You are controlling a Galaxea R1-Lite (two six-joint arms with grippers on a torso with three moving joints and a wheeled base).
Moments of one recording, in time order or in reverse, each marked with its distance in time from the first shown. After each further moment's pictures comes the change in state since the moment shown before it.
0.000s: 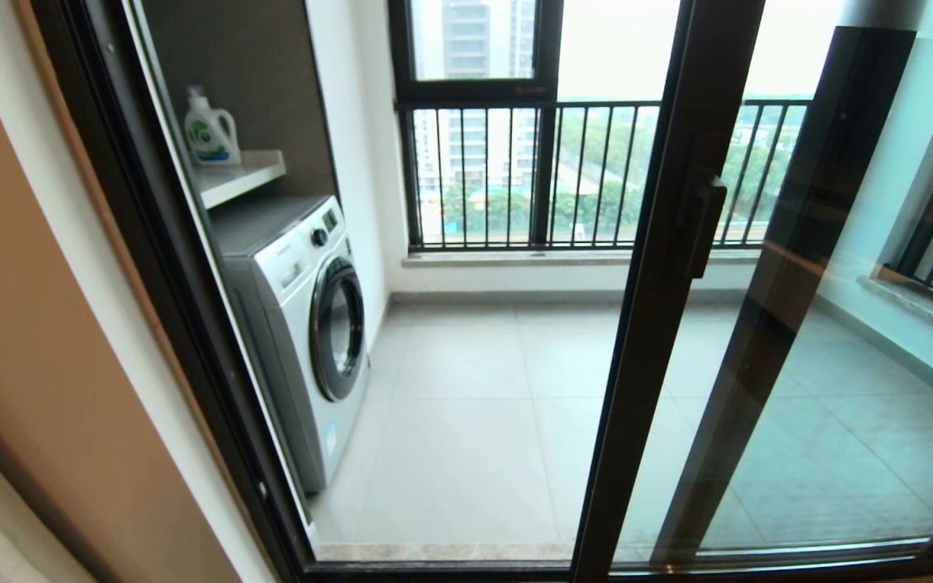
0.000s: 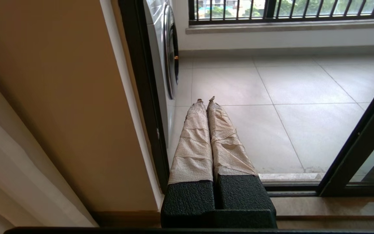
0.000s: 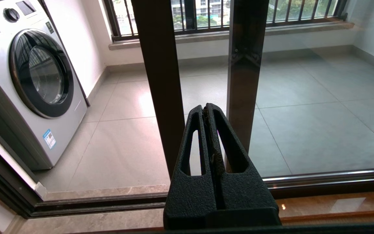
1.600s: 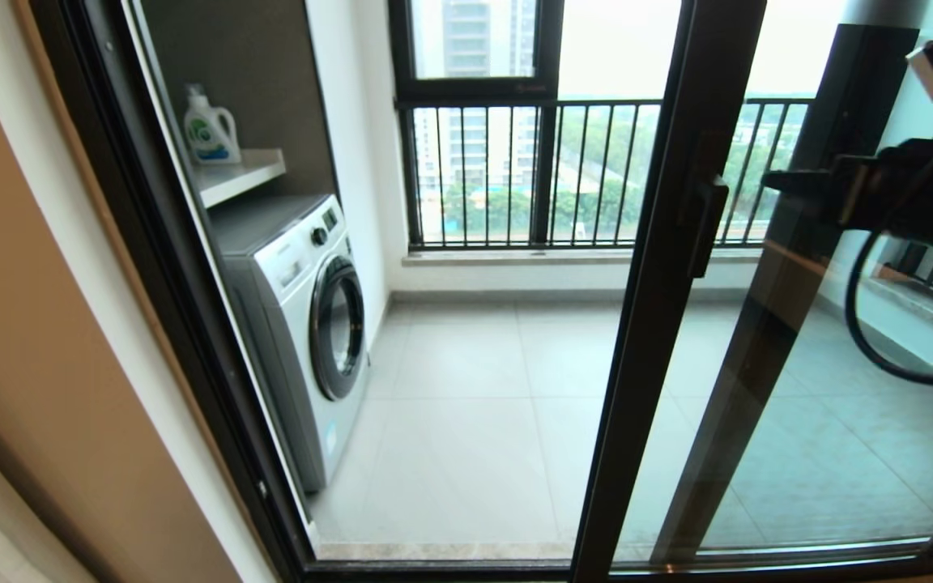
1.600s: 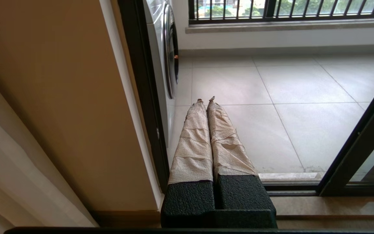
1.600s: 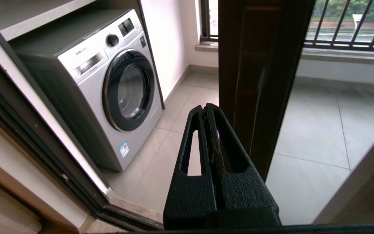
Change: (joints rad) left arm 0.000 0.000 0.000 0.001 0.000 0.000; right arm 0.062 1.524 -1.180 -0.285 0.336 0.016
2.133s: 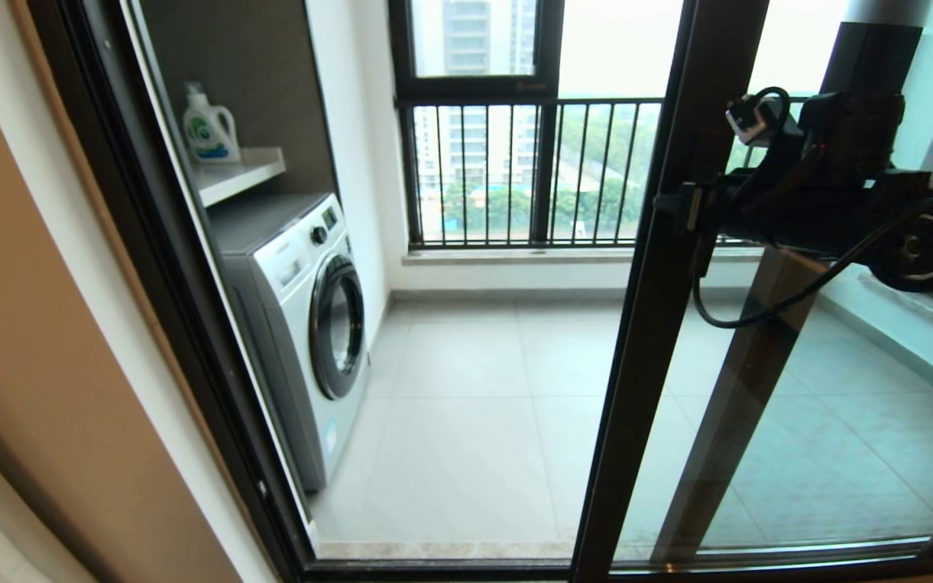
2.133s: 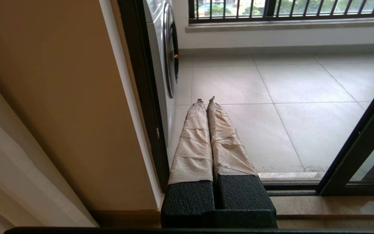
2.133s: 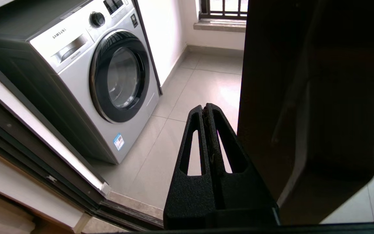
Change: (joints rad) left arm 0.000 0.000 0.000 0.000 0.000 0.000; right arm 0.095 0.357 -0.270 -0.003 -0.102 0.002
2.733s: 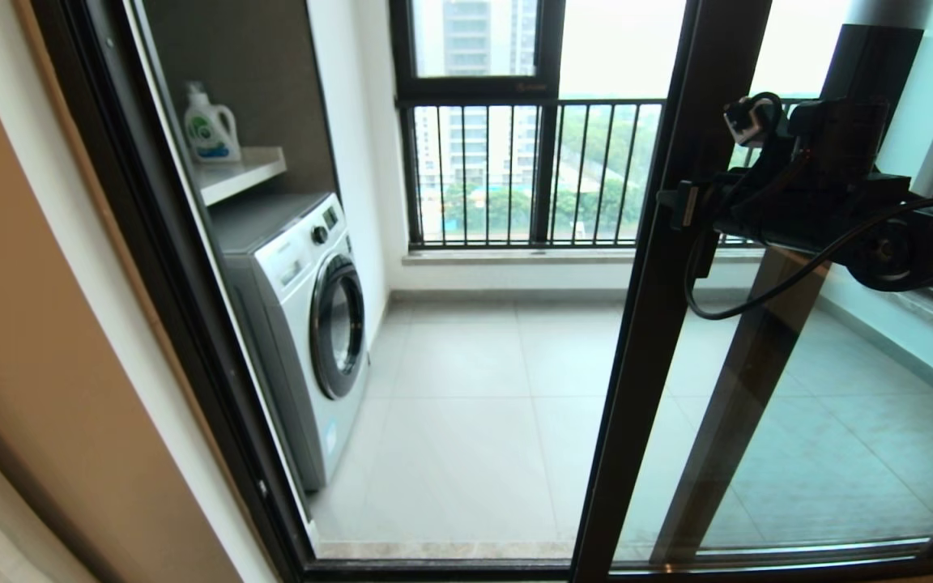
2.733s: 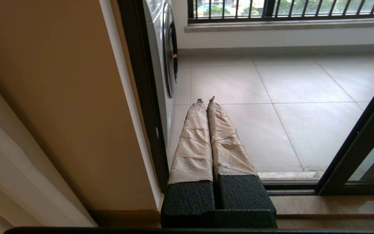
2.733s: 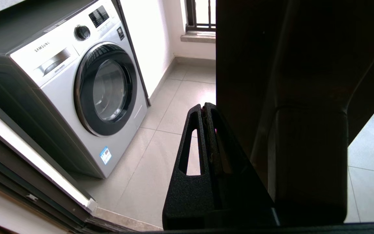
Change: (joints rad) left arm 0.000 0.000 0.000 0.000 0.000 0.000; right arm -0.065 0.053 -0.031 -0.061 -0.046 0.000
